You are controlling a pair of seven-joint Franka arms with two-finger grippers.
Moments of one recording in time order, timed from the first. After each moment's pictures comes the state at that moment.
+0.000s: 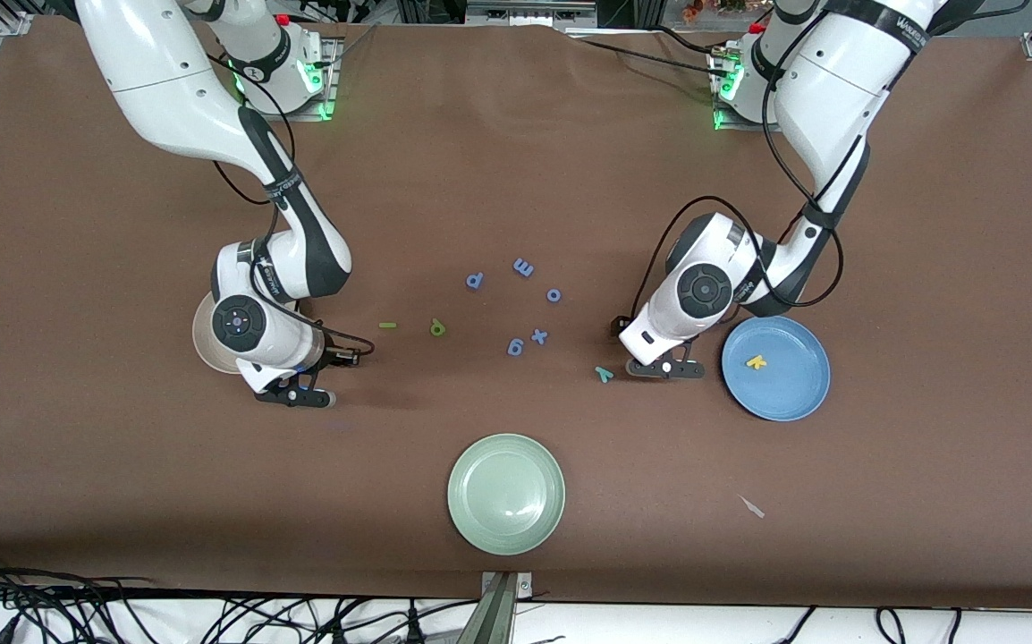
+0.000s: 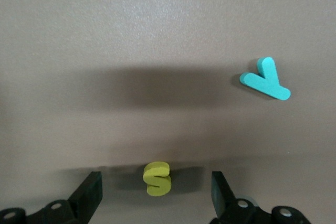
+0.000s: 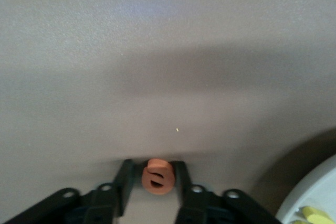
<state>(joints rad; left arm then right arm) -0.19 0.68 -0.27 -1.80 0.13 2.35 -0.46 0.28 0.70 0.01 -1.71 0.06 2.32 0.34</state>
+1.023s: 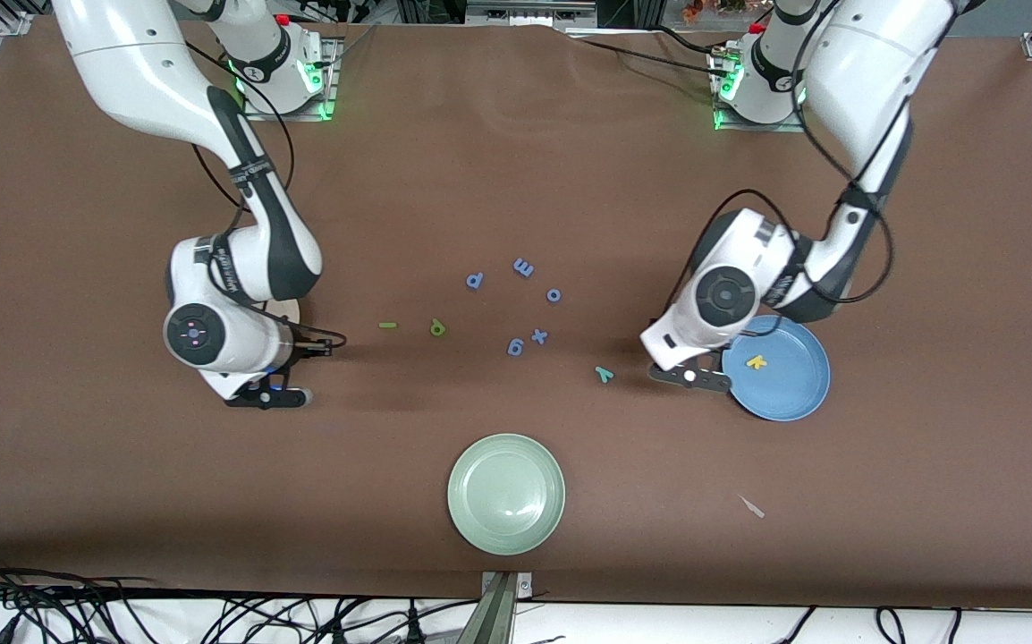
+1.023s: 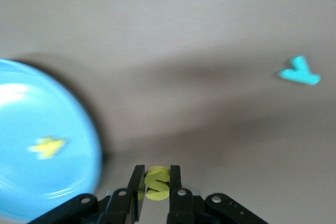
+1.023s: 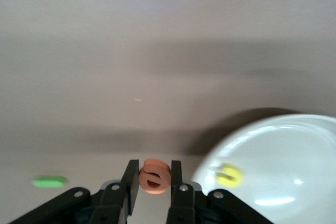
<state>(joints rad) -0.12 0.59 -0.27 -1.66 0.24 2.01 -0.24 0.28 0.62 -0.07 -1.64 0.06 2.05 0.13</state>
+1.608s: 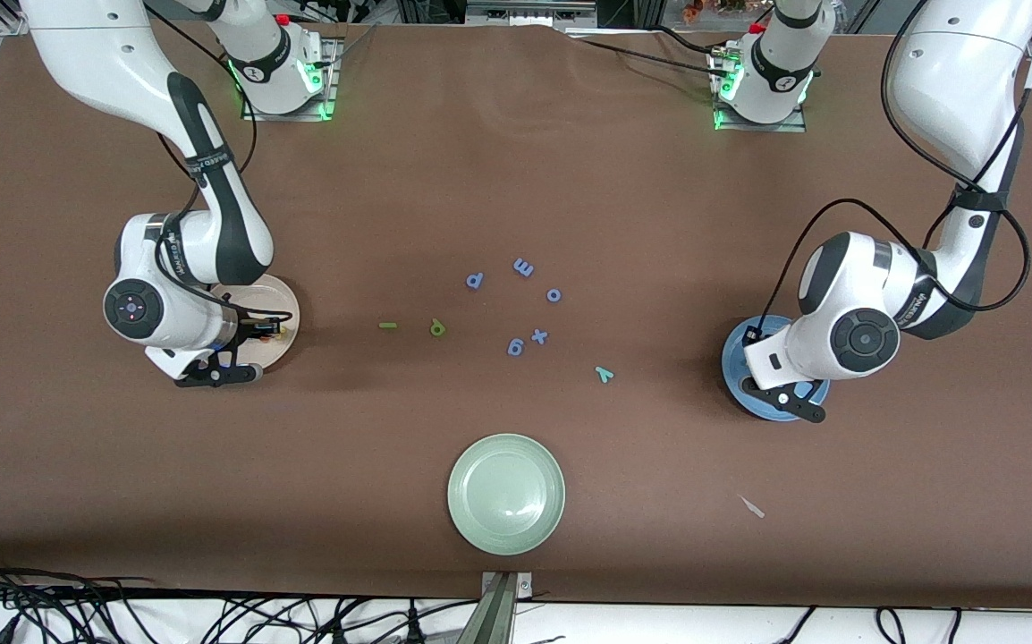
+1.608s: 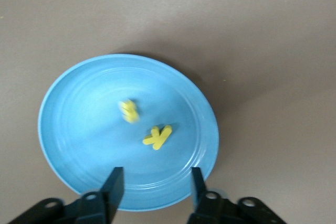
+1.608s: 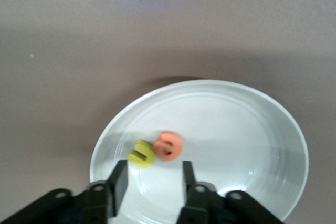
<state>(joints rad) 0.05 0.60 -0.27 -1.64 0.23 1.96 0.12 0.27 0.52 -0.16 -1.88 0.07 2.20 0.00</state>
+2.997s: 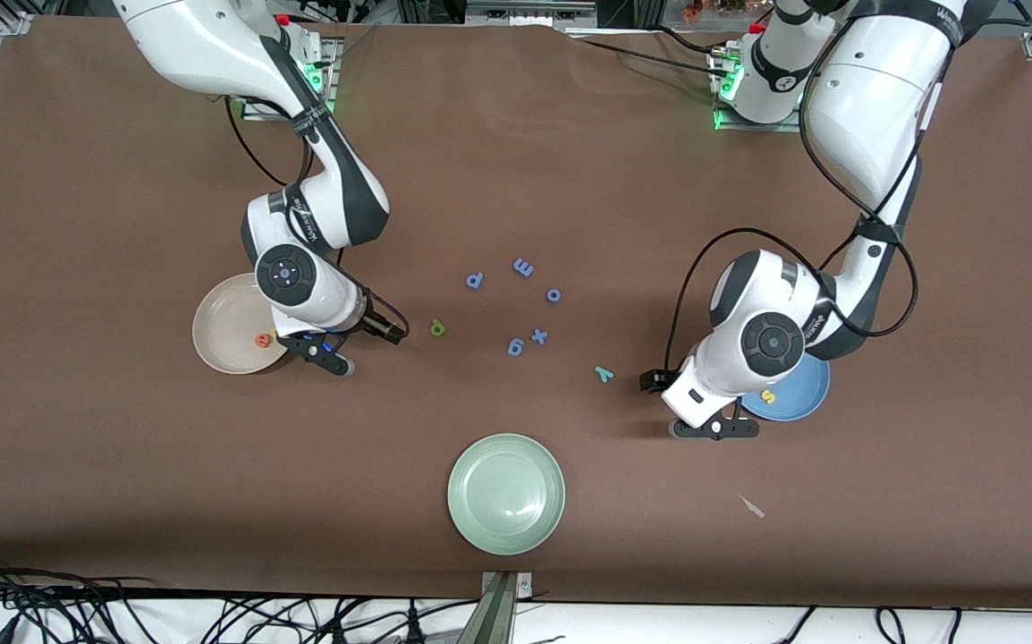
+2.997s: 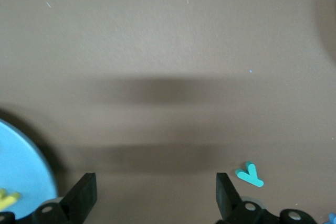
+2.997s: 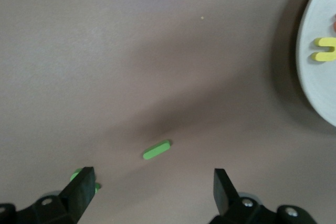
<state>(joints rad) -0.18 0.77 -0.21 -1.43 0.07 2.12 -0.44 0.42 0.54 0.01 -1.76 0.07 2.18 0.87</state>
